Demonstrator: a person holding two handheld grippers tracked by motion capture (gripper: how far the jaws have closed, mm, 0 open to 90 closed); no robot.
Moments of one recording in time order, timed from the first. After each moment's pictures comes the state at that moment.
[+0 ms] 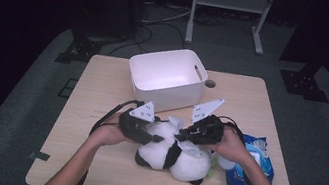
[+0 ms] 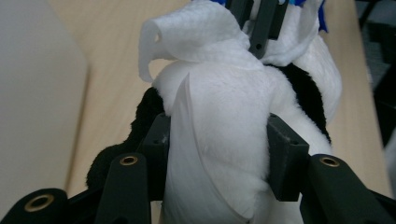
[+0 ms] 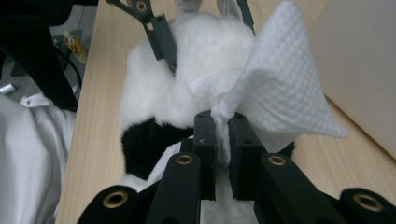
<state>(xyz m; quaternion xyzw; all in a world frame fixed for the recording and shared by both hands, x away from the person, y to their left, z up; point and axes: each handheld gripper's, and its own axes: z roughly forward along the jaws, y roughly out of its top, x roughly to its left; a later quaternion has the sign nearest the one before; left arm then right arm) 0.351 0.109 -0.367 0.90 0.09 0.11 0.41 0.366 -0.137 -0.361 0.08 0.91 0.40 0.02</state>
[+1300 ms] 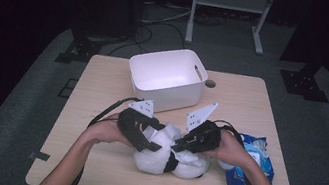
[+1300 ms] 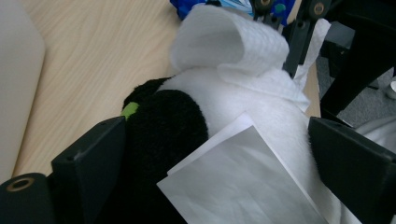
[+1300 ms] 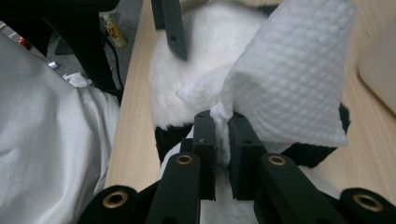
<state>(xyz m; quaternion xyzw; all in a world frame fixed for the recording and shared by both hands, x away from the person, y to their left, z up) 0.353 0.114 -0.364 0.91 0.11 -0.01 0.41 0.348 -0.126 -0.357 0.03 0.93 0.38 -0.03</state>
